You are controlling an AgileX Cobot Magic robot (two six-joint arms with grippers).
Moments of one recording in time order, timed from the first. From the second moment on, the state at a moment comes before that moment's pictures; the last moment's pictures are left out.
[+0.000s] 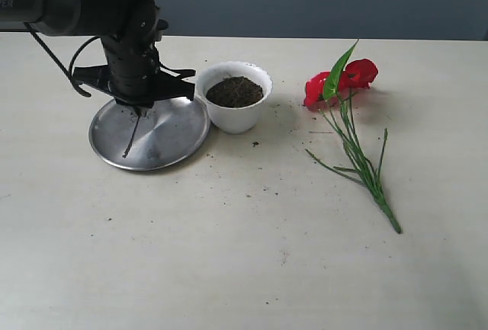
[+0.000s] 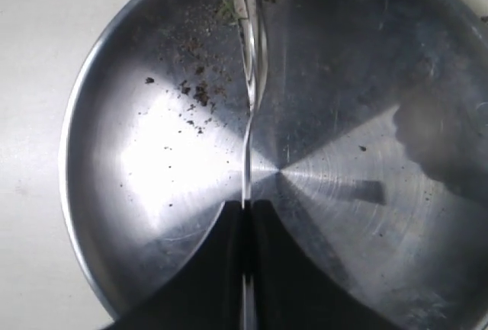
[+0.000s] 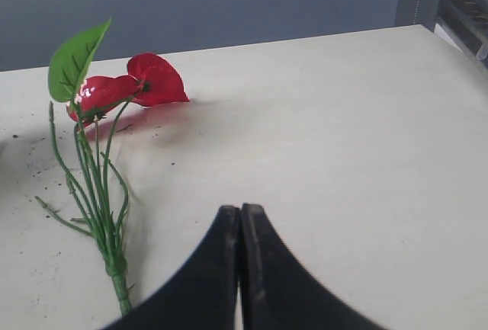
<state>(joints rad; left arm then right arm) -0.29 2.07 -1.49 0.31 0.85 -0.59 0.06 0.00 0.00 0.04 0.38 0.05</state>
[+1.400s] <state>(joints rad) -0.29 2.16 -1.49 0.32 0.80 -0.61 0.06 0.00 0.00 0.04 0.38 0.05</state>
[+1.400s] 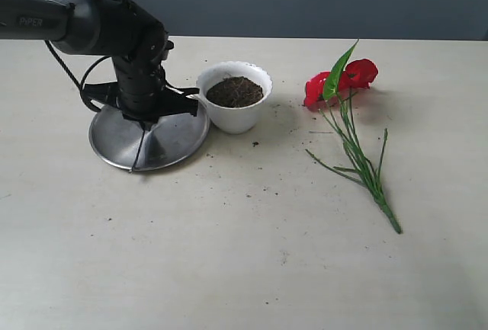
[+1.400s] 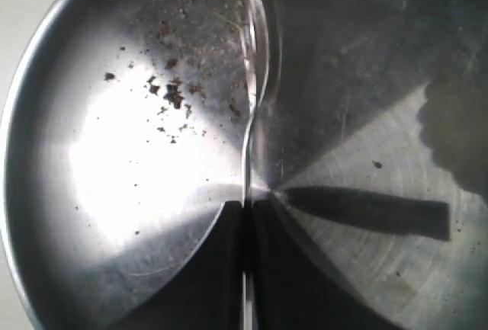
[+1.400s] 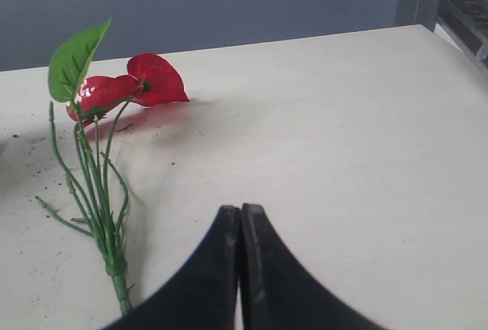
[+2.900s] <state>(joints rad) -0.29 2.14 -1.49 0.32 0.77 -0.61 0.06 0.00 0.00 0.04 0.38 0.05</state>
